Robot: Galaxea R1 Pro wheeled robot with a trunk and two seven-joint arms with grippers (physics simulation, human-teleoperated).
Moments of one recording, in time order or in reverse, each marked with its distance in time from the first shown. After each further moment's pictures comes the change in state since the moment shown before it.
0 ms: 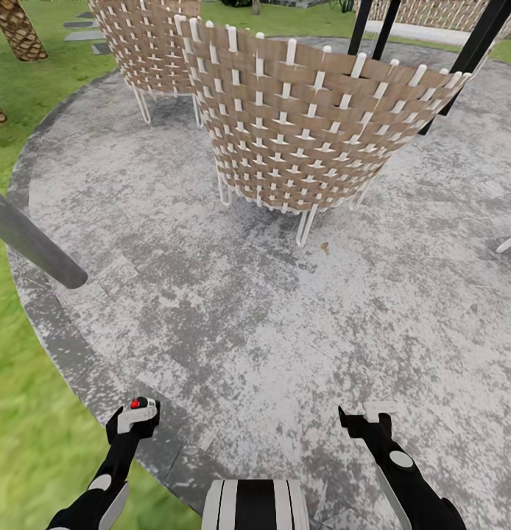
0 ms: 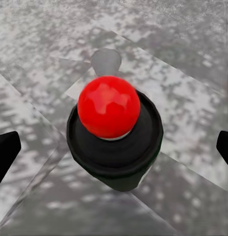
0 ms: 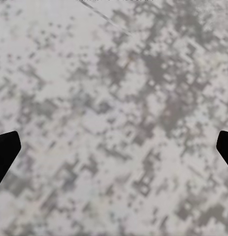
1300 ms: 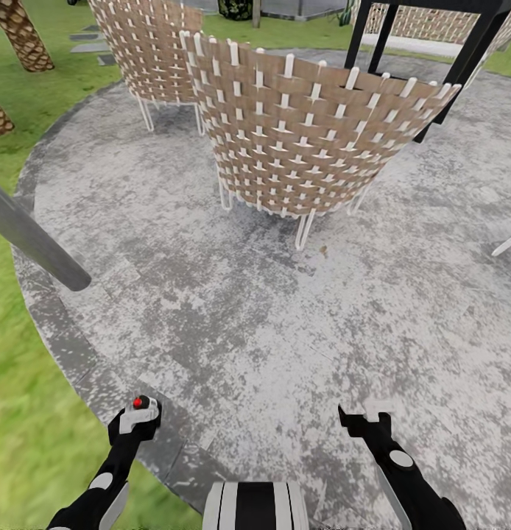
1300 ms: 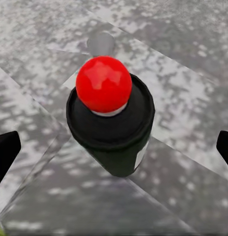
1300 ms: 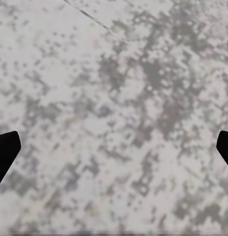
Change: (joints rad) left arm 0.000 0.000 -0.006 -0.006 -0.009 0.059 -0.002; right arm 0.000 0.000 0.000 -0.003 -0.001 0.000 0.003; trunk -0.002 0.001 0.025
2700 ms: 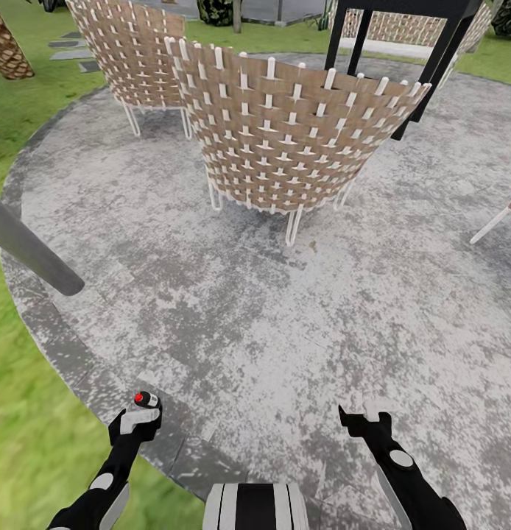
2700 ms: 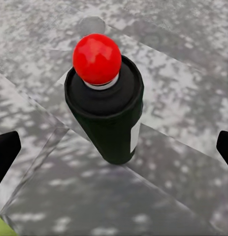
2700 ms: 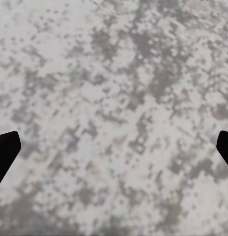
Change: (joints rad) left arm 0.000 -0.001 -0.006 0.003 -0.001 0.003 0.000; right arm 0.000 0.000 0.000 -0.003 0.000 0.000 -0.003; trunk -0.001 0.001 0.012
